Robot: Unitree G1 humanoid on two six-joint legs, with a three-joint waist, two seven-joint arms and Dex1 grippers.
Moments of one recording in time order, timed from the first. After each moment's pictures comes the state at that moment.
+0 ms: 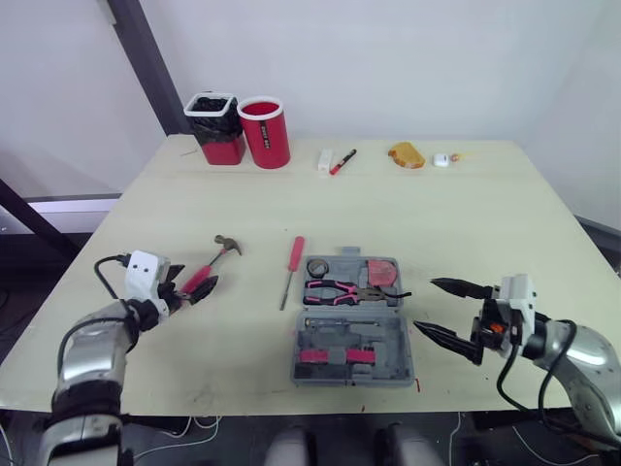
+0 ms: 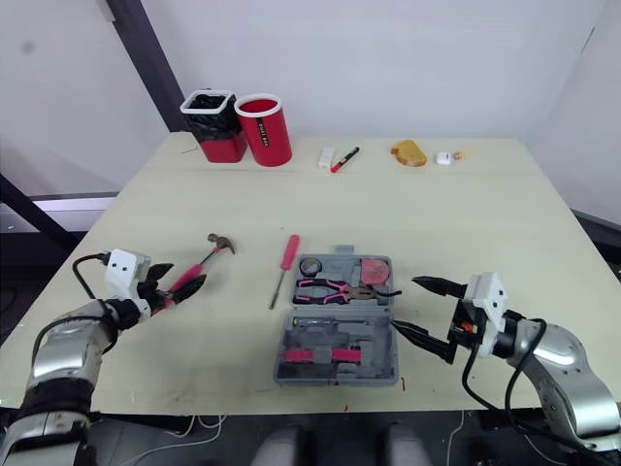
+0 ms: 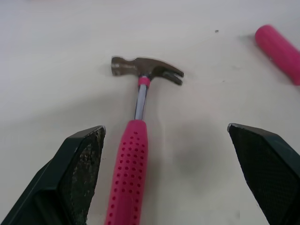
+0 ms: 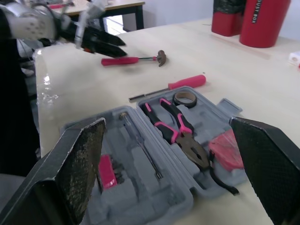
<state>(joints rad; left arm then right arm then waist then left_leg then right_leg) -0.41 0.69 0.26 0.65 -0.26 0.16 -0.76 -0.02 -0.59 -0.07 -0.37 0.54 0.24 0.98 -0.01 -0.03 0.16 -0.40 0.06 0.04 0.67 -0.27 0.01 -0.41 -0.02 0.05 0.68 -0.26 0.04</state>
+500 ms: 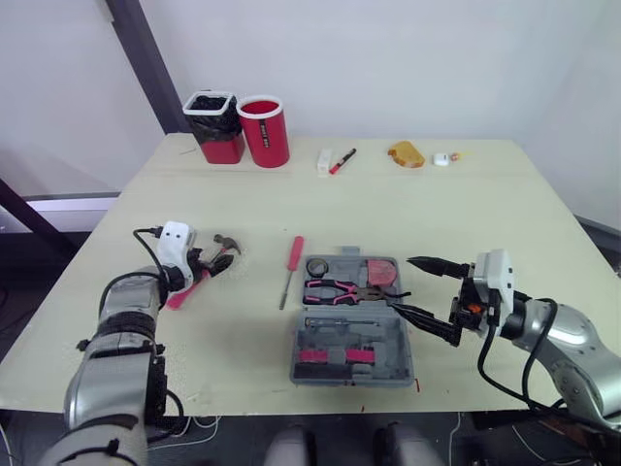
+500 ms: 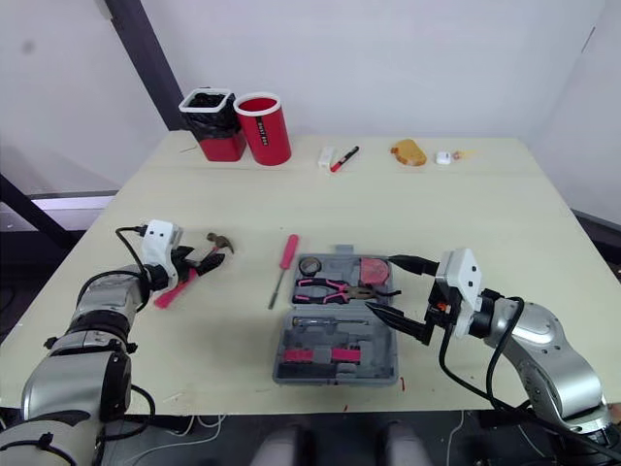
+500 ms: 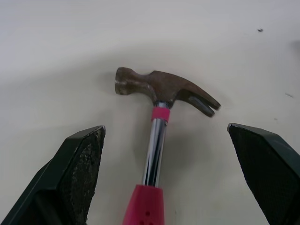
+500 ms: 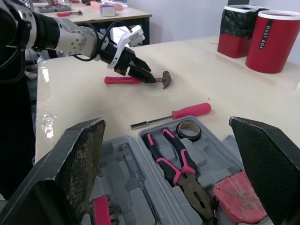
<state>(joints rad) -0.81 0.67 0.18 1.20 -0.12 0.08 -0.71 -0.10 -0.58 -0.01 -0.49 0.55 0.37 0.86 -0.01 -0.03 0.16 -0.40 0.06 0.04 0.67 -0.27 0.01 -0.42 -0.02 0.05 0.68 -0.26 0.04</state>
